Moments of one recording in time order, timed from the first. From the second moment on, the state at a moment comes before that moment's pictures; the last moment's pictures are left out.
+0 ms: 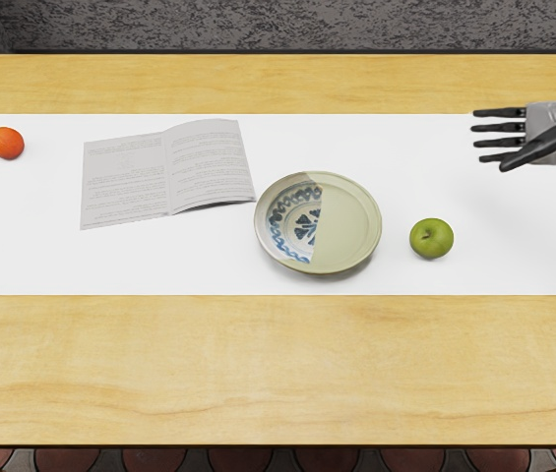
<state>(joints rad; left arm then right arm) -0.03 0.00 -0.23 -0.15 -0.06 -0.23 0.09 1.13 -0.75 0.38 0.71 0.17 0.61 -0.61</state>
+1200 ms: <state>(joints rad) -0.03 0.00 -0.23 -0.14 -0.06 -0.23 0.09 1.48 -0.80 -0.12 1.40 -0.53 0.12 -0.61</state>
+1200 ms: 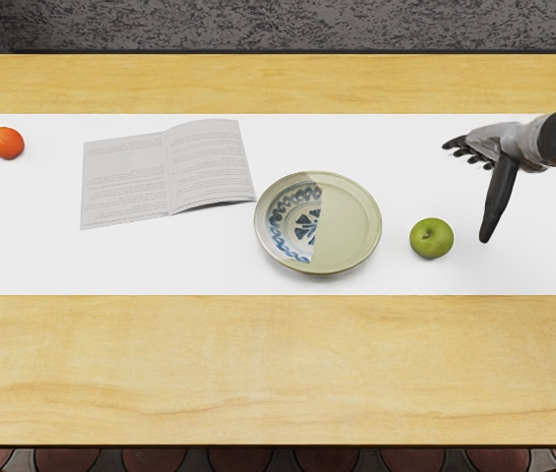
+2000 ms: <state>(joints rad) -0.03 0.00 -0.23 -0.14 -0.06 -0.23 0.09 1.31 -0.66 -0.34 1.53 -0.83 -0.48 -0.61</state>
